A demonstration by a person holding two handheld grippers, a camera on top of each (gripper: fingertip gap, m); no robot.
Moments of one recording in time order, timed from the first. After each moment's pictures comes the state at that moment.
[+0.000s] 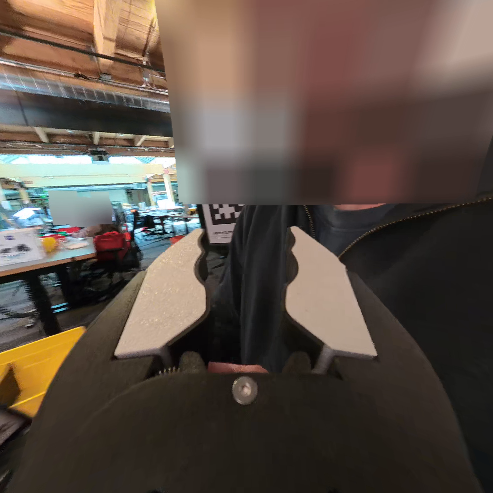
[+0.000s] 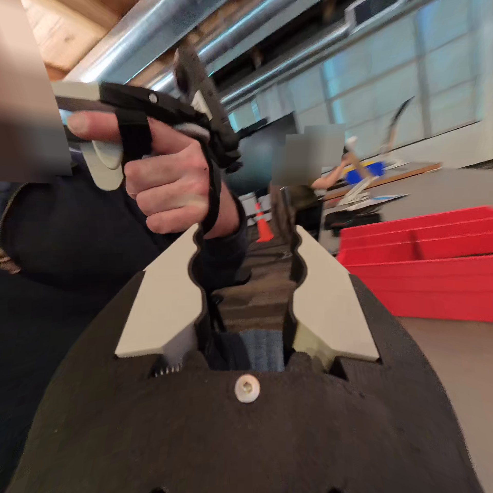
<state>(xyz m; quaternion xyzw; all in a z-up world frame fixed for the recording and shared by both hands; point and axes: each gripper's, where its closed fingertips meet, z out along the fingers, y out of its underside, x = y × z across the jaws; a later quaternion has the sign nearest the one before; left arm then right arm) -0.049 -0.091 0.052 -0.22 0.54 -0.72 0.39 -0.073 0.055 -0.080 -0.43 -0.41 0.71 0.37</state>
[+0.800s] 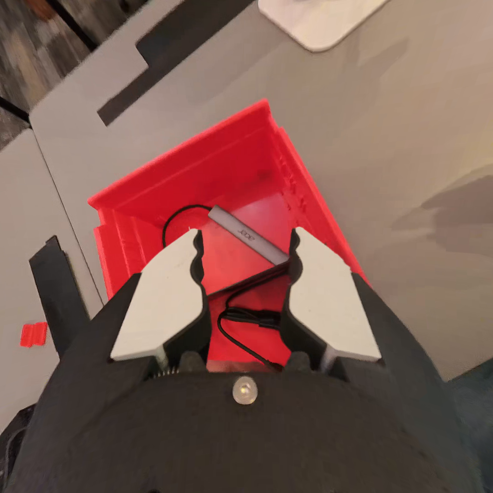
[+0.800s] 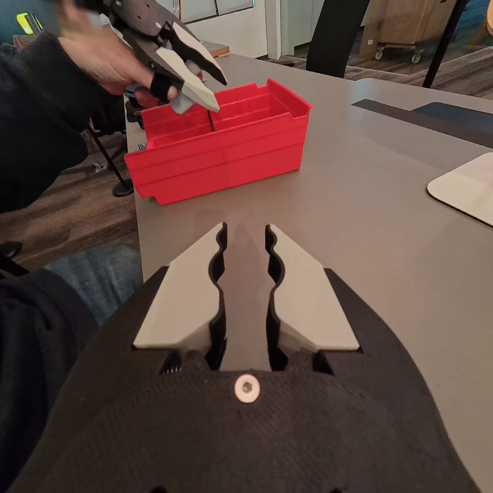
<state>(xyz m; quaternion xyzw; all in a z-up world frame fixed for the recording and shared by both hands) -0.291 0.259 -0.193 -0.87 0.32 0.00 0.38 -0.038 0.175 -0.210 -0.70 -0.39 0.37 0.47</state>
